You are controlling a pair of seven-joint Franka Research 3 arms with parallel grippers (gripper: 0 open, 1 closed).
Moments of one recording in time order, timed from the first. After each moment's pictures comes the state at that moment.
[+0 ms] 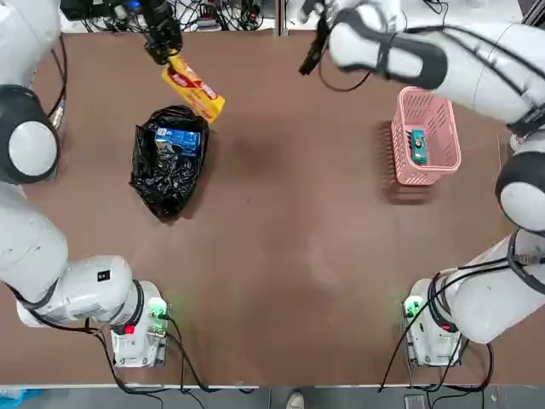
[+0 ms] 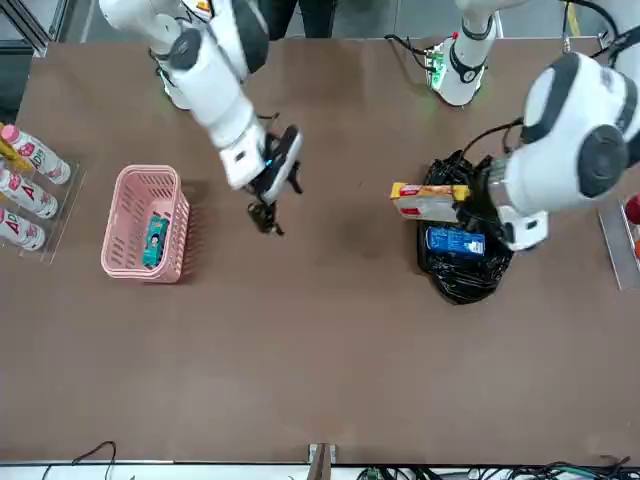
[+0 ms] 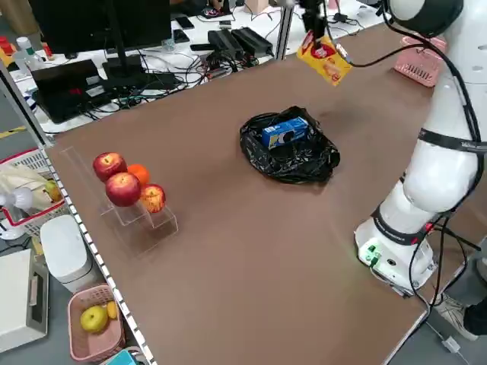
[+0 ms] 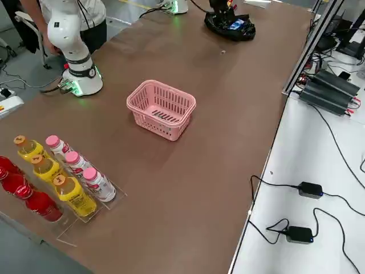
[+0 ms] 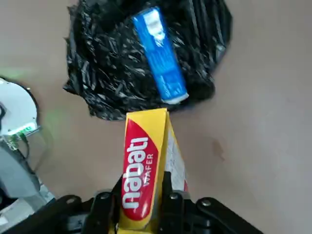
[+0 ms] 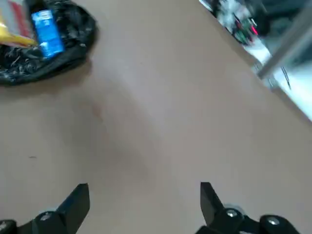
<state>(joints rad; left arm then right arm) 0.27 0.24 -0.49 -1.59 -0.13 1.50 -1.32 0.53 0.16 0.01 -1.85 0.35 2.38 -0.62</state>
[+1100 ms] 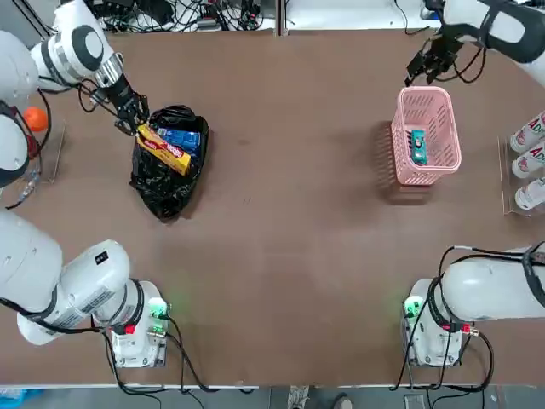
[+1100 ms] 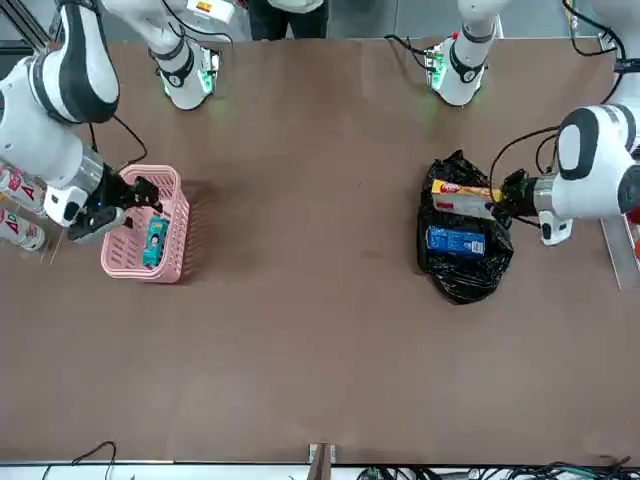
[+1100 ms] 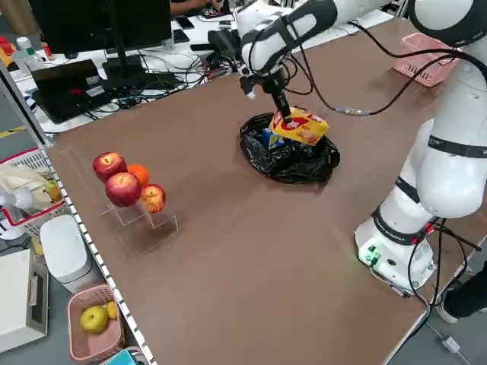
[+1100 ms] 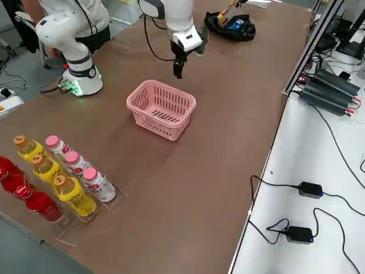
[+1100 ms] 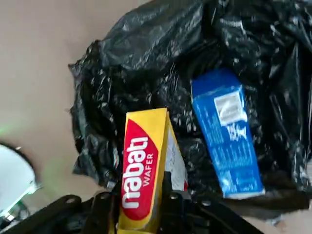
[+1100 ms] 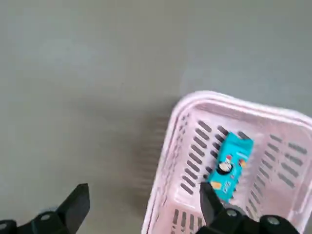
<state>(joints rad) 0.57 0.17 -0.49 -2.18 -0.18 1.97 -0.92 0.02 -0.07 0.00 -2.15 0.22 2.06 -0.29</state>
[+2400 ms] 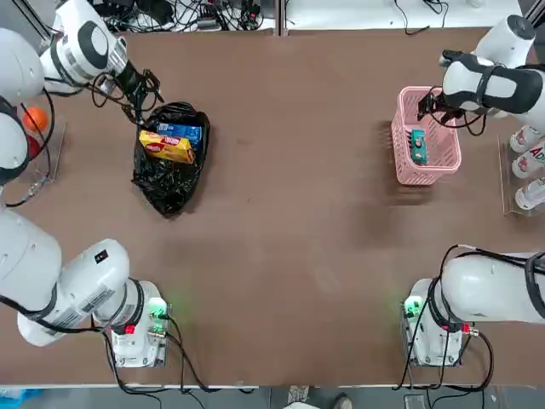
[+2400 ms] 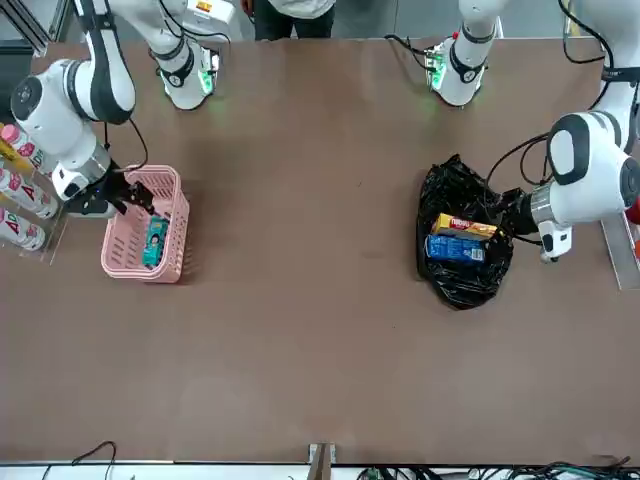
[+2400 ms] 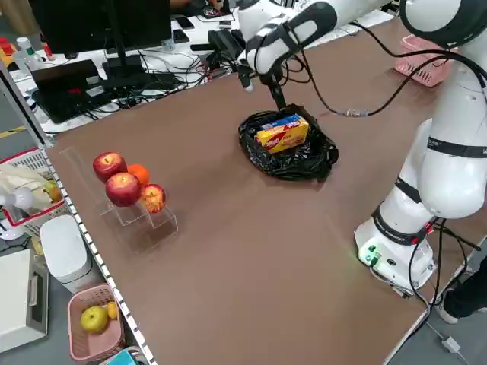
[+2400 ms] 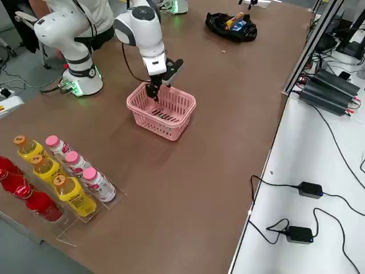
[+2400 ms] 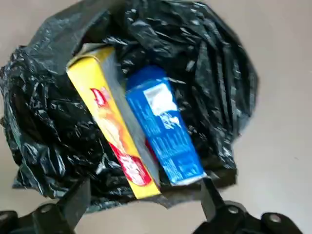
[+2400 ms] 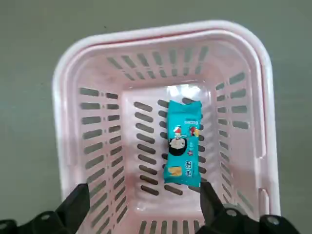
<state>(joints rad) 0.59 0.19 -0.58 -2.09 -0.28 2.09 -0.89 -0.09 -0.14 0.00 -2.53 0.17 2.49 -0.10</state>
